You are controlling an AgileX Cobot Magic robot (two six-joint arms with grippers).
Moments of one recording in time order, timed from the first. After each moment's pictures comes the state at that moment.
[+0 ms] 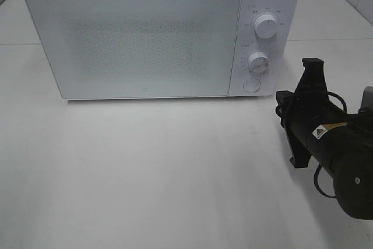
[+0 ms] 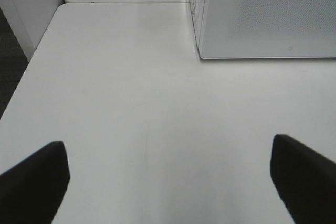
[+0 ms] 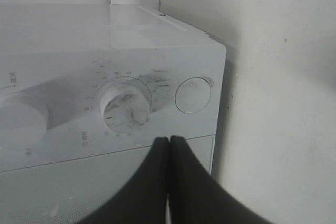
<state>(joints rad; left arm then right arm) 0.00 0.00 -0.50 -0.05 1.04 0.02 0.63 1.81 -0.34 0.63 -1.18 1.42</state>
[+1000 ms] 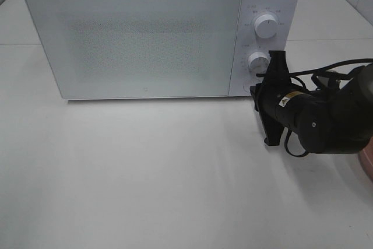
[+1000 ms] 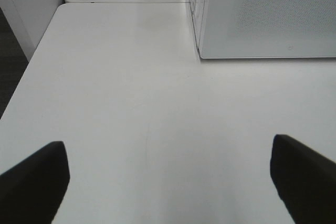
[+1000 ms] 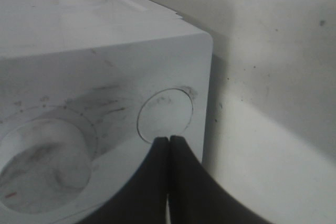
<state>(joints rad) 0.00 0.00 -0.50 -0.05 1.04 0.02 0.43 2.01 -0.67 0.37 -0.89 1.48</state>
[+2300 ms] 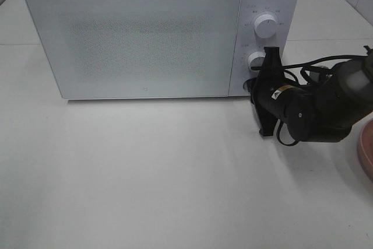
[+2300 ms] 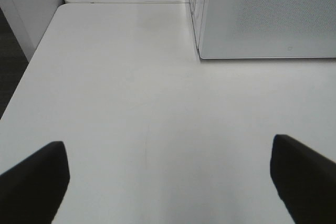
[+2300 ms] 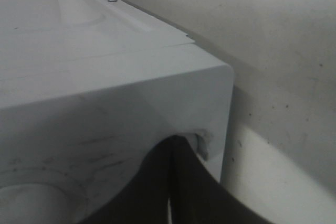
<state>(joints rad) 0.00 0.00 -0.50 -0.05 1.04 0.02 0.38 2.11 -0.79 0.34 -0.90 1.47</state>
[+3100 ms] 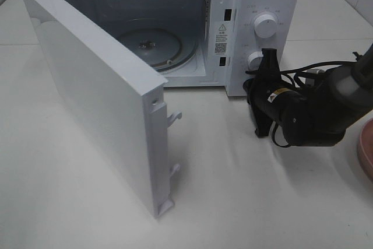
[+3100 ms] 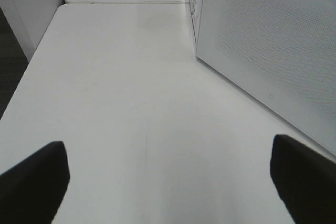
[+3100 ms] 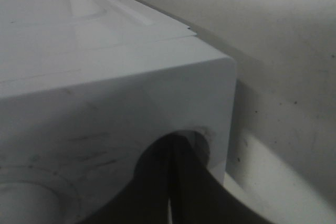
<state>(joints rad) 0.00 0.00 -0.50 -0.05 1.04 0.02 0.39 2.16 -0.81 0.34 -0.96 1.50</state>
